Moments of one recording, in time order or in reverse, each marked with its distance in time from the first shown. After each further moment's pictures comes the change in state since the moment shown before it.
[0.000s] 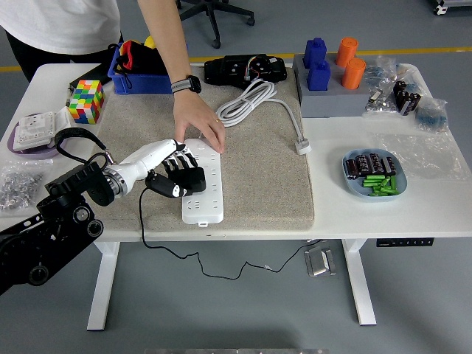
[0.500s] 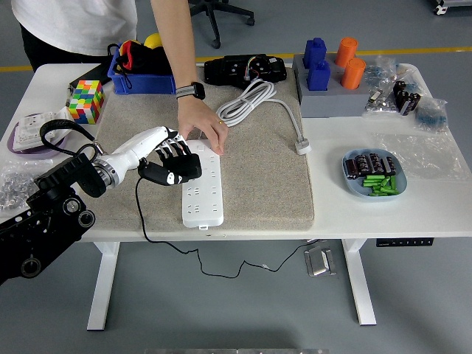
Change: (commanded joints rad) left arm -0.003 0.014 -0.076 0.042 -0.017 0.018 -0.027; right arm 0.003 -0.007 -0.021 0.001 0.004 0.000 0.000
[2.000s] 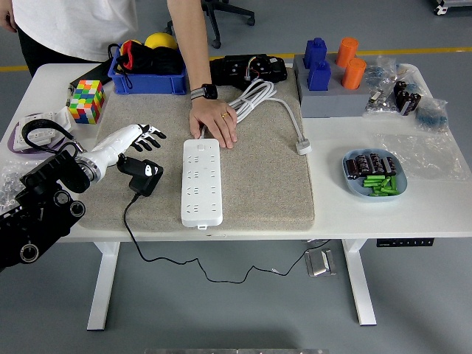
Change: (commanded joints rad) left arm -0.054 -0.007 0.052 0.144 -0.058 0.030 -0.013; right arm -0.005 -0.038 -0.107 0.002 0.020 0.001 0.000
